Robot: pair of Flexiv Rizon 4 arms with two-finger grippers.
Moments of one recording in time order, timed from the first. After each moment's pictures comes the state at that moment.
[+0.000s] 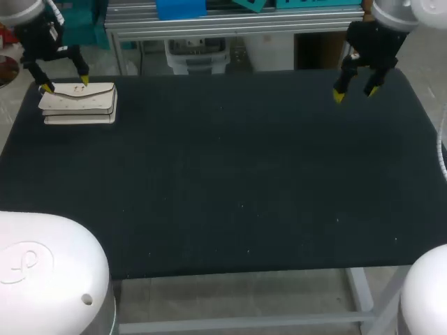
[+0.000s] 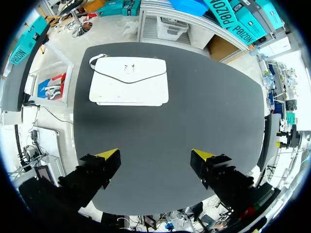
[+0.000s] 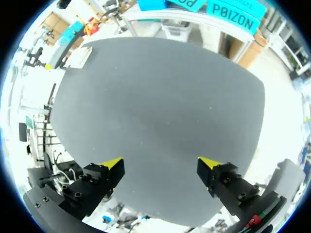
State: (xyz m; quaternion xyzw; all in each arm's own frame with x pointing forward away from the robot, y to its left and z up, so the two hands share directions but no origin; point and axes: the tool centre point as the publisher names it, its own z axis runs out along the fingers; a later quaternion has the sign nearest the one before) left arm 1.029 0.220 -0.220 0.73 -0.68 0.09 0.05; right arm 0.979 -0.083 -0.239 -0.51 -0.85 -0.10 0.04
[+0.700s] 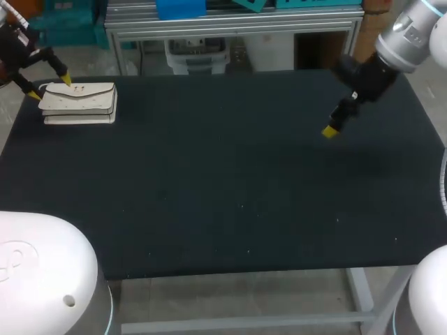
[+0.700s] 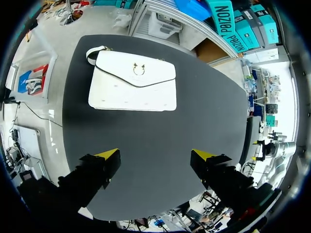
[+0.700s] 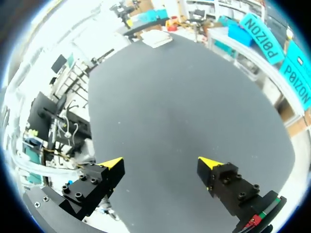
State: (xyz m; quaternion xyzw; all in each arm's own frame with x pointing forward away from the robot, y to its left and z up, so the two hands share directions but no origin) left arm 1.049 0.259 -0.242 0.72 -0.66 0.16 0.14; right arm 0.930 -0.034 -0.271 -0.22 -0.94 -0.23 0.07
